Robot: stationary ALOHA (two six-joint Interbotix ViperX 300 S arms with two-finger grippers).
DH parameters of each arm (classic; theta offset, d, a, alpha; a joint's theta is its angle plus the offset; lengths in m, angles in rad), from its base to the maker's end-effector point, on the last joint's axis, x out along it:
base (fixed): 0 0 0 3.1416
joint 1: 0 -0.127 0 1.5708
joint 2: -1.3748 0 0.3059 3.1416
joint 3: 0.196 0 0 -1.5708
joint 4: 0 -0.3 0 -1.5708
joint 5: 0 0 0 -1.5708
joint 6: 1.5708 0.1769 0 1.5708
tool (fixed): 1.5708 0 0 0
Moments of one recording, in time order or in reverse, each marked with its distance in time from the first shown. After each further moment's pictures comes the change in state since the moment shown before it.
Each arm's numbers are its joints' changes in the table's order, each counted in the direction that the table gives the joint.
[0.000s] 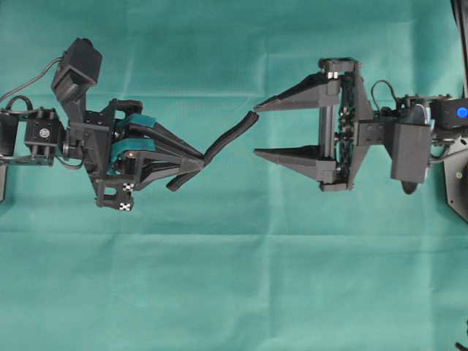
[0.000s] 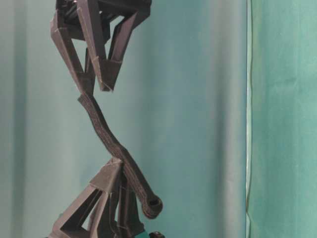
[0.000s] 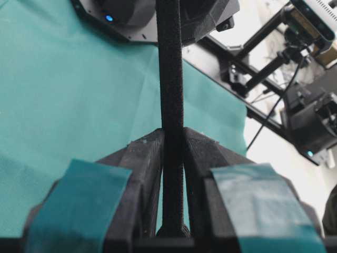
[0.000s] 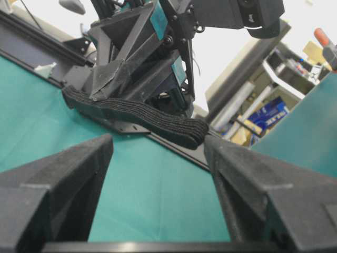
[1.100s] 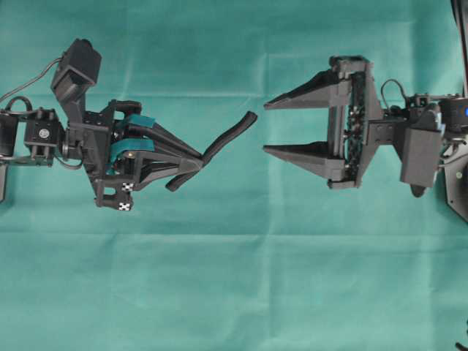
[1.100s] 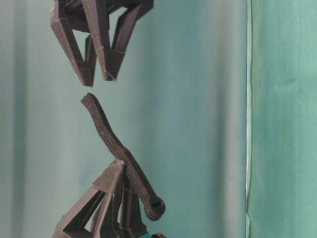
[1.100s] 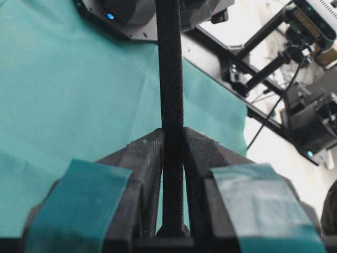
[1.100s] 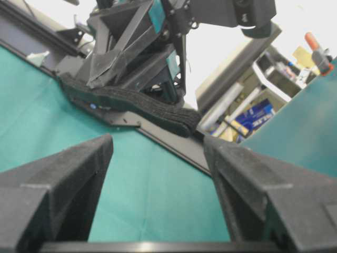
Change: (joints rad) left arm 0.002 0.000 -0.009 0.006 -0.006 -0.002; right arm 0.011 -0.046 -0.041 -0.002 -0.005 -0.060
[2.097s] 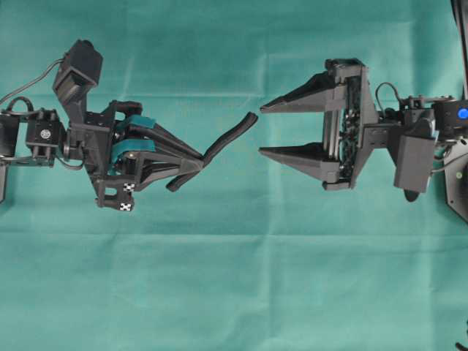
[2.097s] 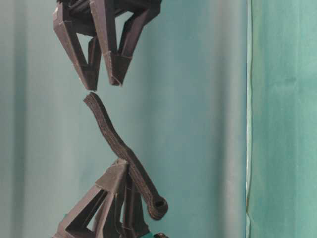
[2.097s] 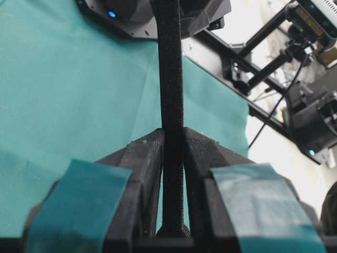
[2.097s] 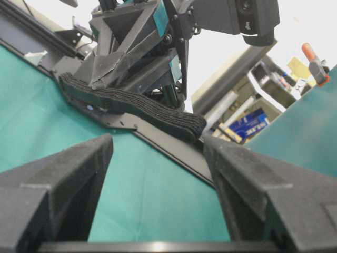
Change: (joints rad) left arm 0.000 0.005 0.000 0.000 0.000 0.000; right arm 0.000 0.046 0.003 0.002 -0.051 -0.046
